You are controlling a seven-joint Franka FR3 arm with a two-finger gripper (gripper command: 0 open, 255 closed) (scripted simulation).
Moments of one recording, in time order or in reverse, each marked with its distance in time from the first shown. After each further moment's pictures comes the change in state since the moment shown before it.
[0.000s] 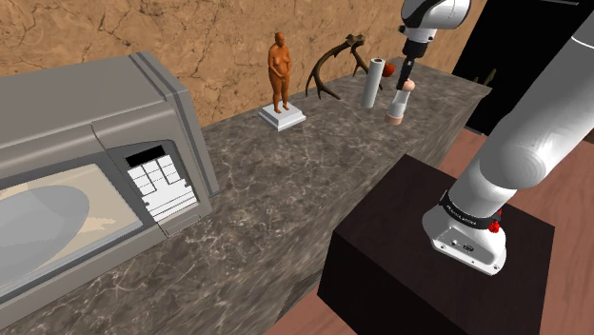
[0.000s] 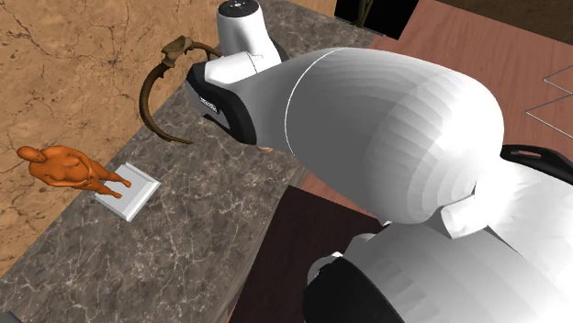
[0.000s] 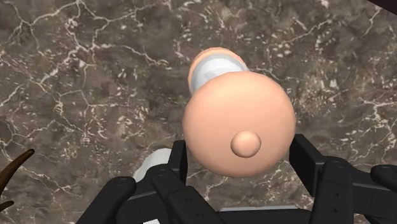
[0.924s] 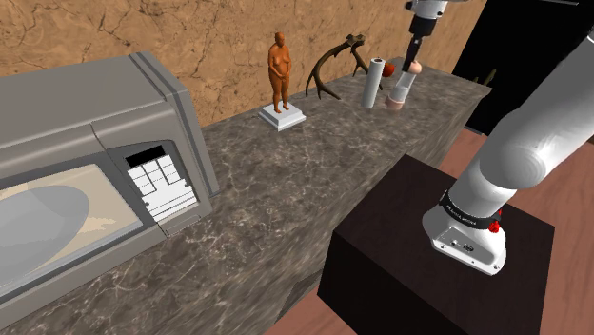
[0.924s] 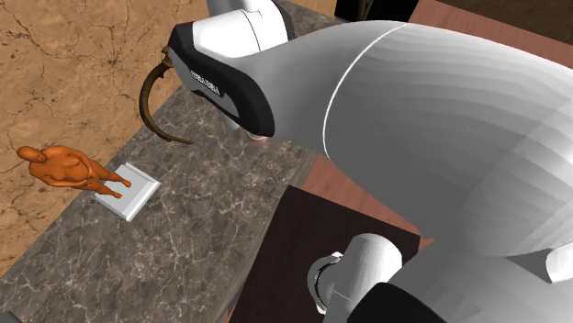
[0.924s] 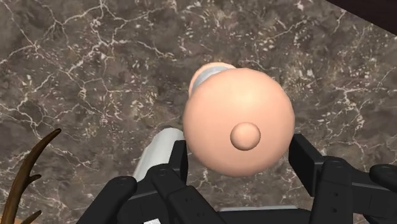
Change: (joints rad) arm -0.001 -0.089 0.021 0.110 -0.066 -0.180 0.059
